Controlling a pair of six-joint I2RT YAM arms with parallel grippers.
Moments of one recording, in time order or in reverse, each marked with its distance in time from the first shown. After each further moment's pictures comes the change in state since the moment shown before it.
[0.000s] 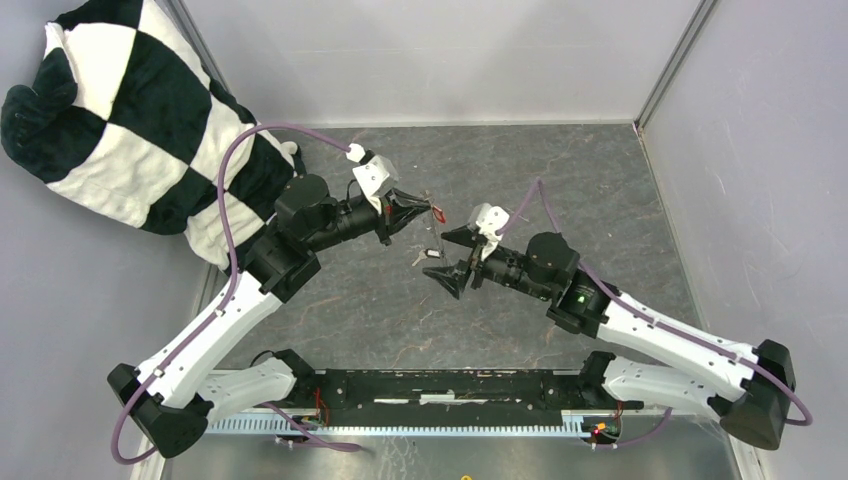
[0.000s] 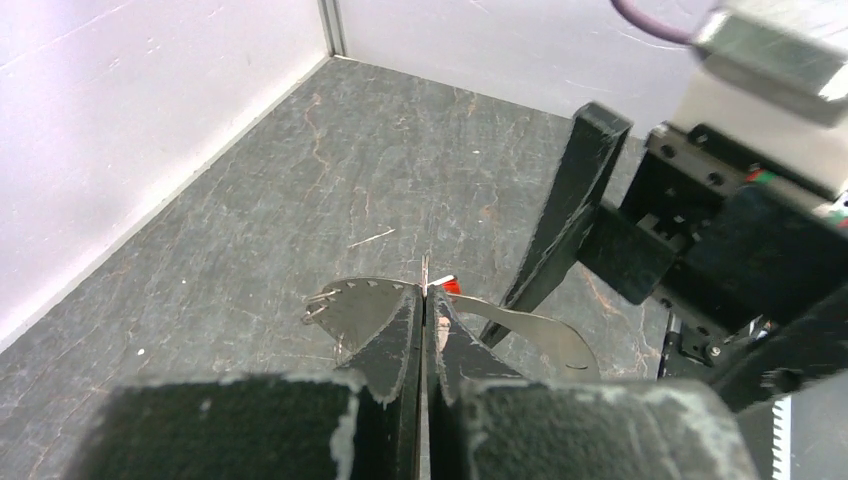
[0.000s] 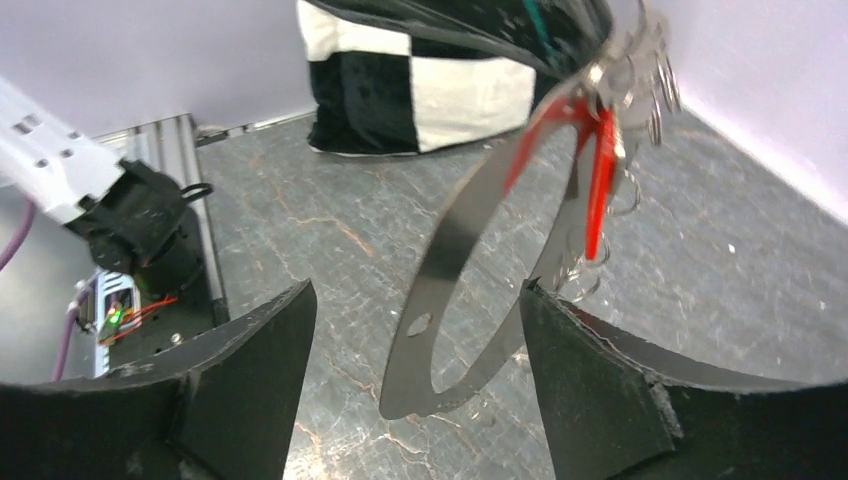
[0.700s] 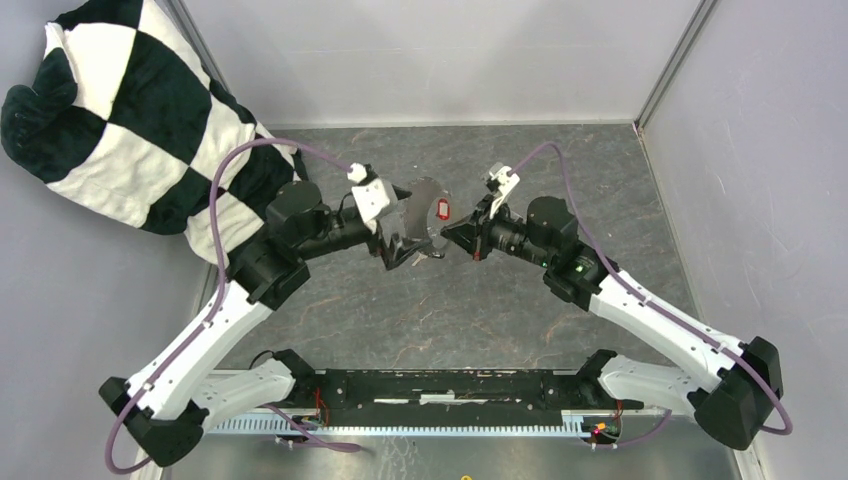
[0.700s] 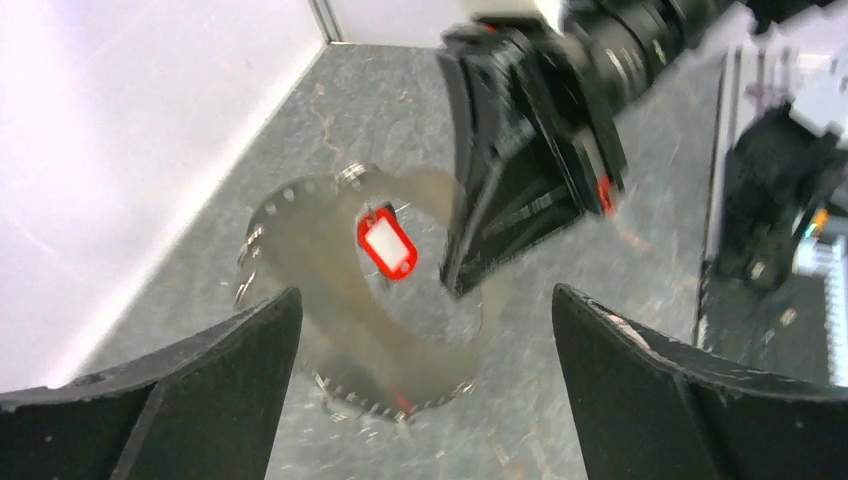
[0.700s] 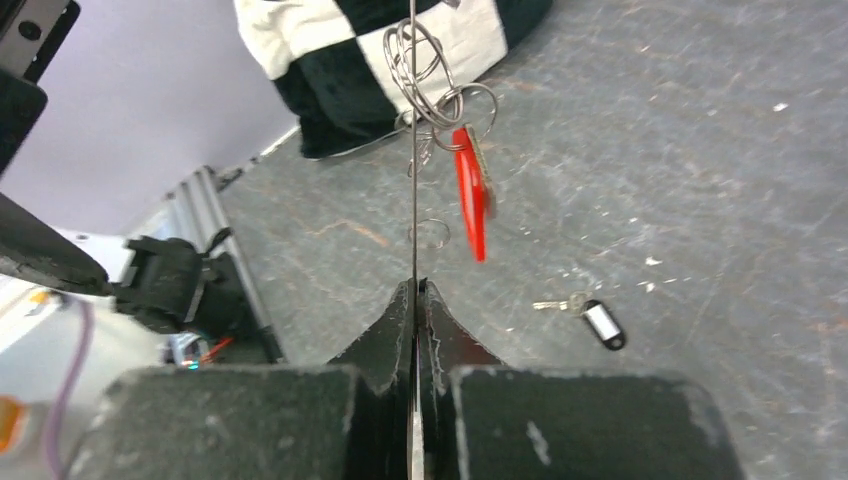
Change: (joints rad) left arm 0.000 -0.034 0.002 -0.088 0.038 0.136; right arm -0.177 0.132 0.106 -0.104 -0.035 0.266
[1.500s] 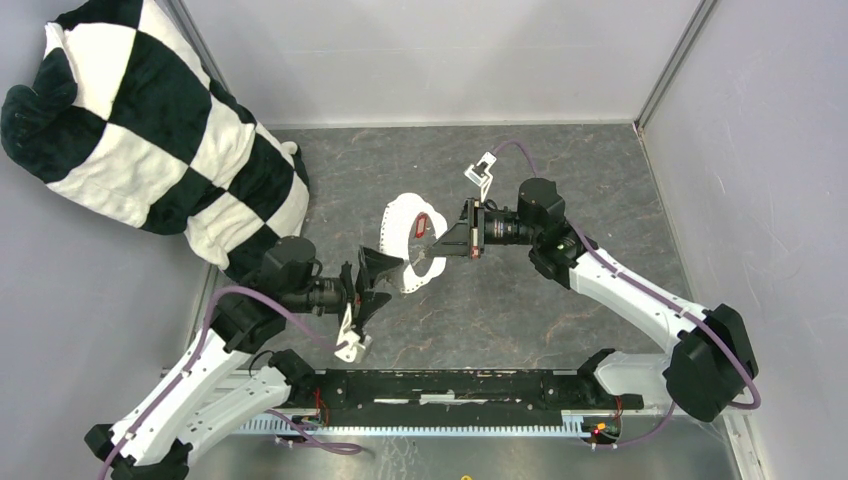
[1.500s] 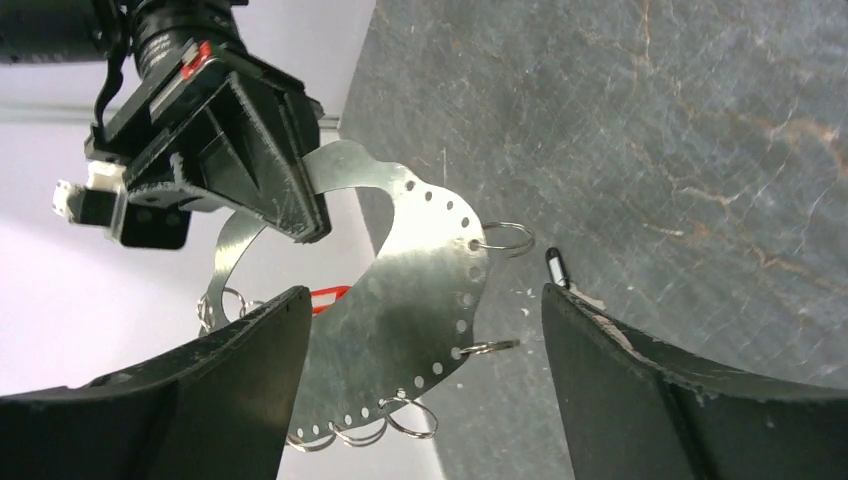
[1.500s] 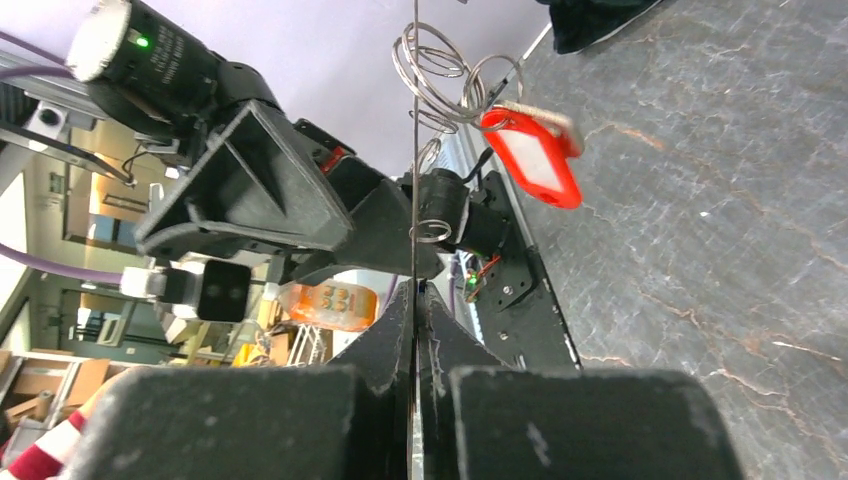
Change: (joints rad) left arm 0.000 -0.302 -0.239 -0.468 0.223 1.344; right arm -0.153 0.179 0.024 0.164 -0.611 0.612
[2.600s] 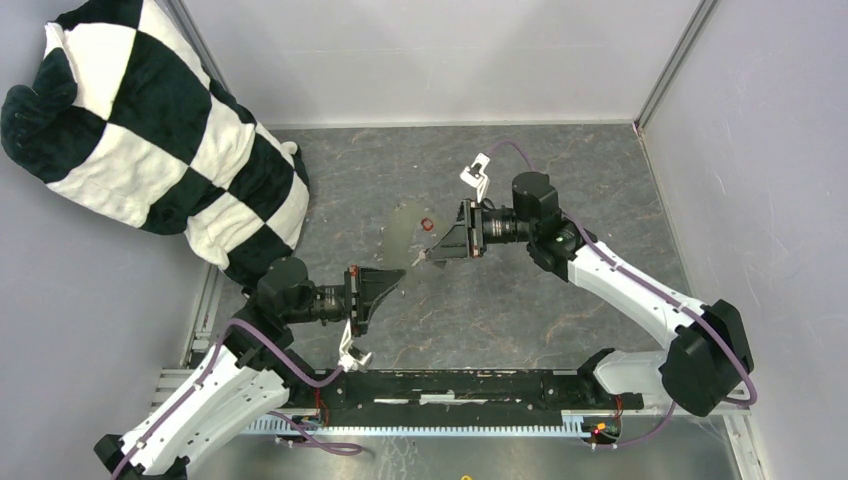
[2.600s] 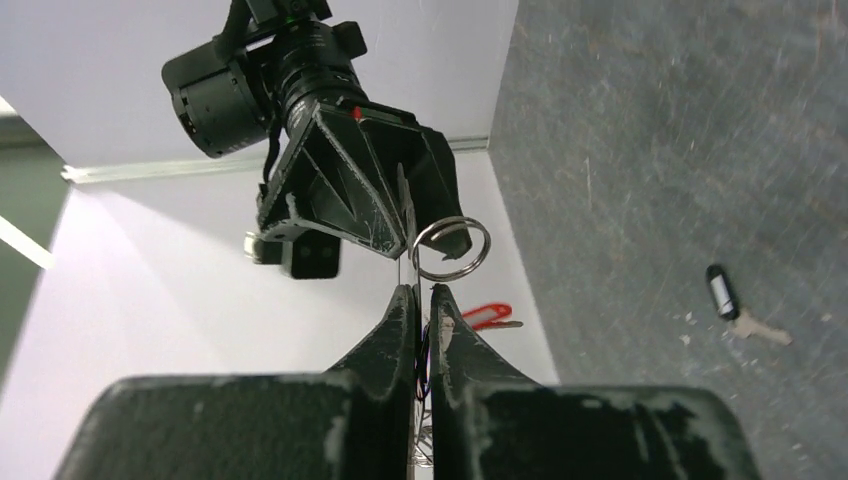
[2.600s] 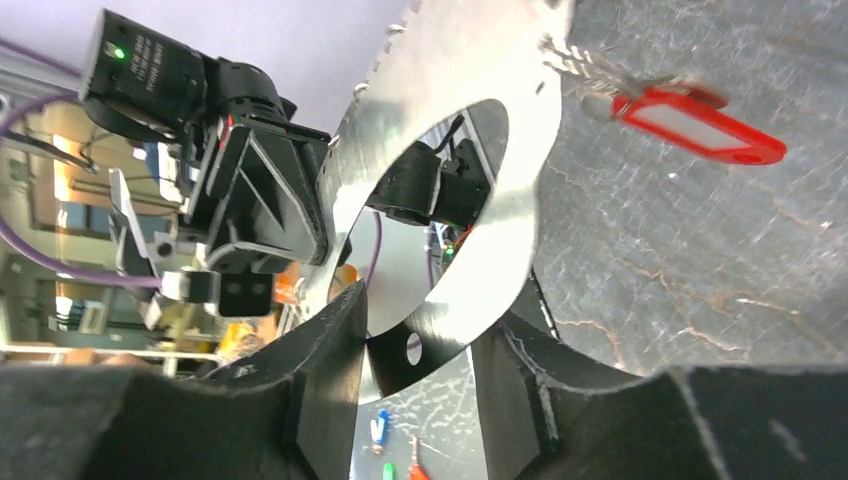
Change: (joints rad) left arm 0.000 -0.156 -0.291 0.413 0.046 0.241; right arm -0.012 0.030 0.039 -0.146 -0.027 -0.060
